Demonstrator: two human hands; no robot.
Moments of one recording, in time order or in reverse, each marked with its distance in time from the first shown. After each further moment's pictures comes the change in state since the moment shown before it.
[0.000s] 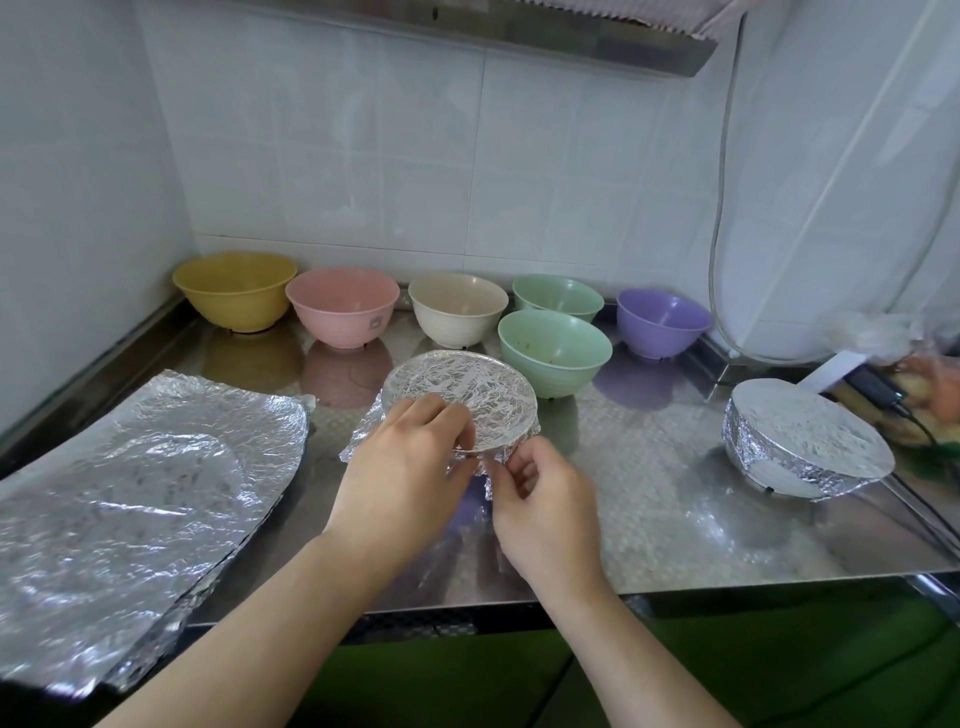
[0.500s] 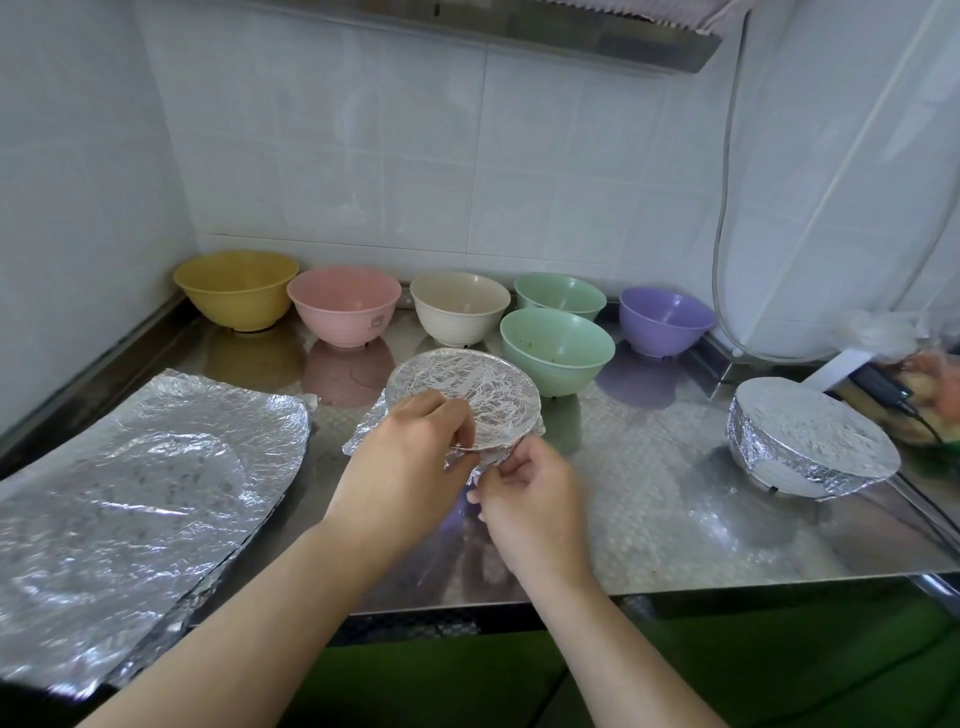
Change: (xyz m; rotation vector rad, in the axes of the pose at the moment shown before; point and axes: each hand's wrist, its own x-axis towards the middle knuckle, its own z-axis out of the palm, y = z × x) left_hand 0.008 -0.009 0.002 -0.106 -0.040 0.014; right_hand -0.001 -0.014 0.013 0.317 -0.164 0.367
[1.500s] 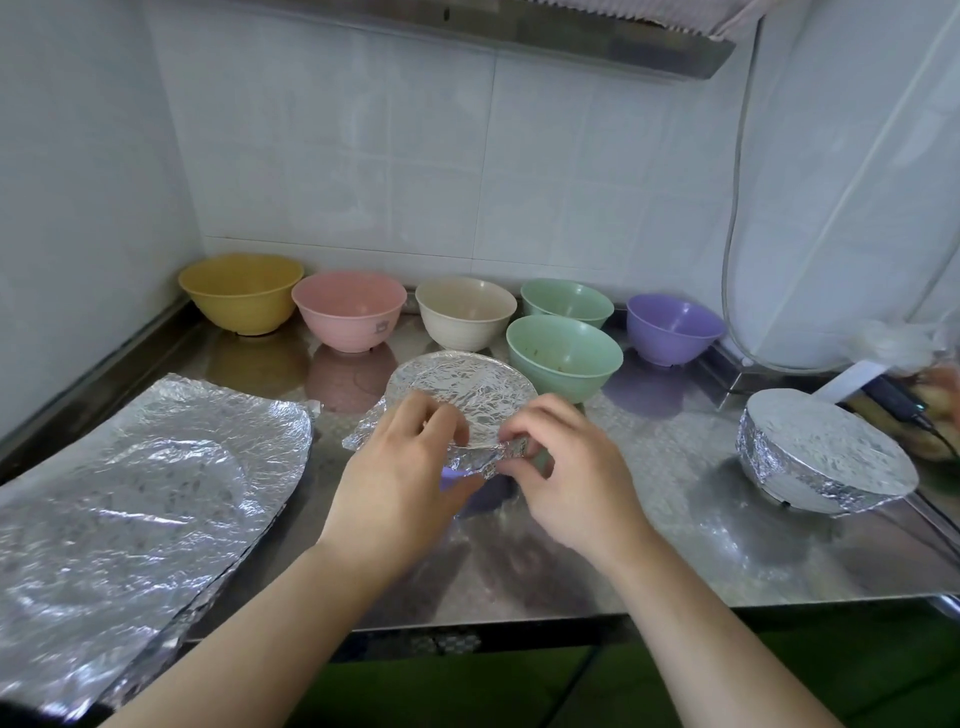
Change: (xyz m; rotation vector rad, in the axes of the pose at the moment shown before) left_hand -0.010 -0.006 0.002 0.127 0.063 -0.044; right_hand 0.039 -0.023 -0.050 -0.559 -0.090 -0.747
